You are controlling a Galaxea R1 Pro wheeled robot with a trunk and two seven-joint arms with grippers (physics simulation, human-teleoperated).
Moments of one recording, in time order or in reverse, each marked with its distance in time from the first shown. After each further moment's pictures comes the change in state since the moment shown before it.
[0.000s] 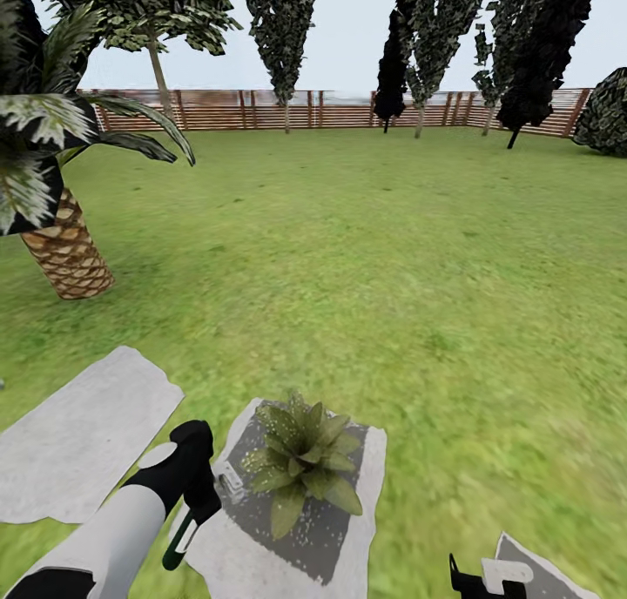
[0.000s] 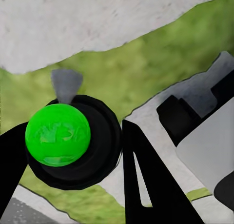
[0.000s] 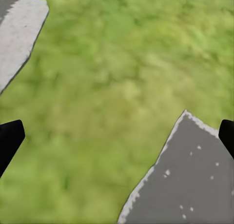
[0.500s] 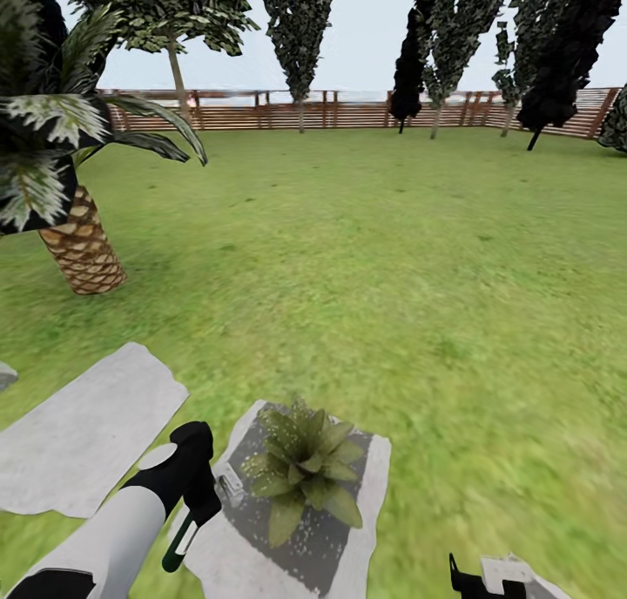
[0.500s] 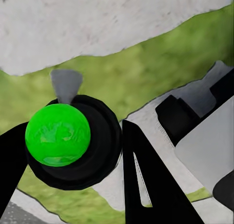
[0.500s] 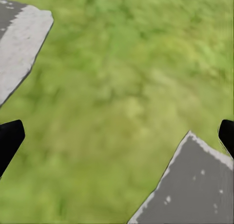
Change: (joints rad) left arm 0.004 -0.001 0.001 0.001 0.000 0.000 0.000; right arm 0.000 0.000 0.000 0.000 0.000 0.000 0.001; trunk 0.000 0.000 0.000
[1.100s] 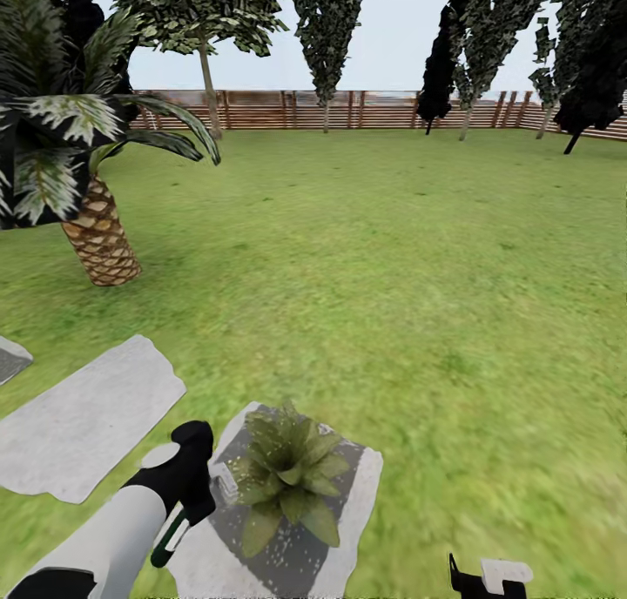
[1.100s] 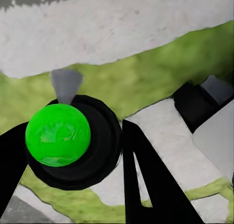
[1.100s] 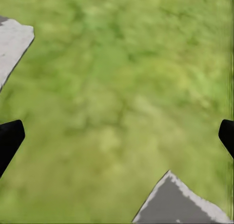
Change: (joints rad) left arm -0.003 -0.002 -0.001 0.000 -0.091 0.000 -0.003; right arm 0.000 0.000 0.000 0.000 0.000 0.000 0.000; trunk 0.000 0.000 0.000
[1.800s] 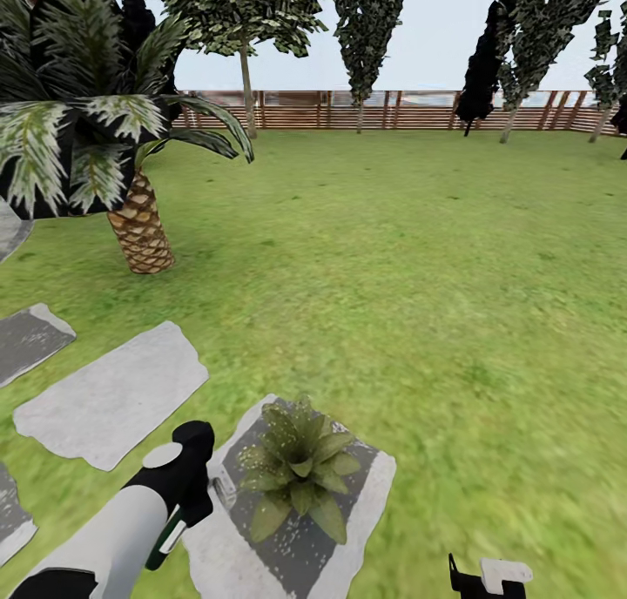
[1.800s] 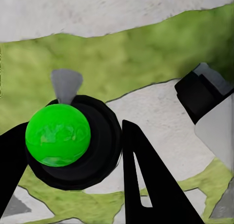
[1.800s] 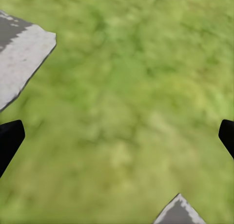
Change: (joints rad) left arm 0.000 -0.006 0.011 -0.001 -0.068 0.011 -0.030; right arm 0.000 0.002 0.000 0.000 0.000 0.000 0.000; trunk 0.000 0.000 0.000
